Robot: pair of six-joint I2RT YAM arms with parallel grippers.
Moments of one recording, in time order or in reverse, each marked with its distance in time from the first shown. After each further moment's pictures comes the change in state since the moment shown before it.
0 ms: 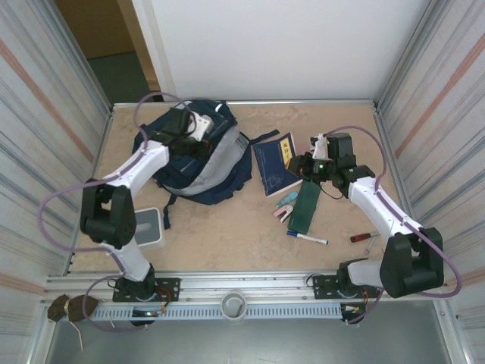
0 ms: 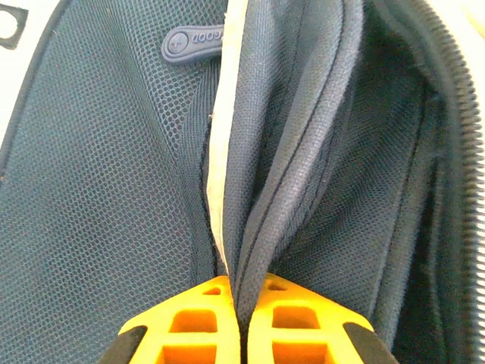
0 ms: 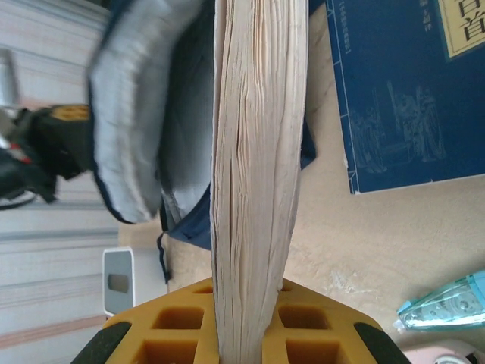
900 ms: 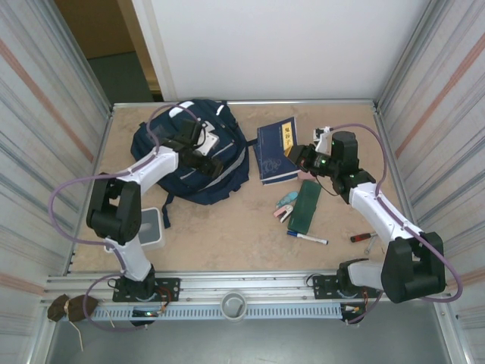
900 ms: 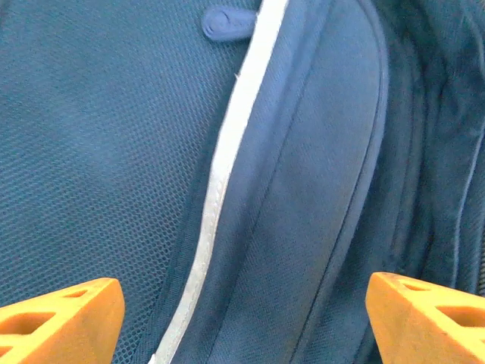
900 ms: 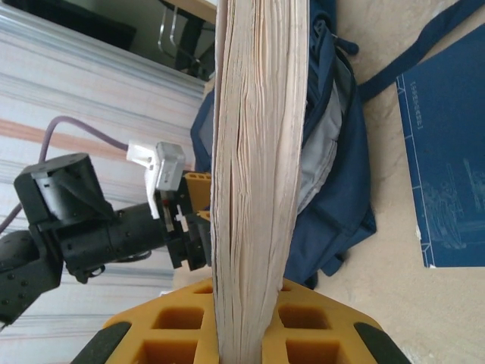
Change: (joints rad) left arm -0.081 0.084 -0.070 -0.045 -0.161 0.098; right arm -0.013 -0.036 -0.078 0.327 -0.021 0.183
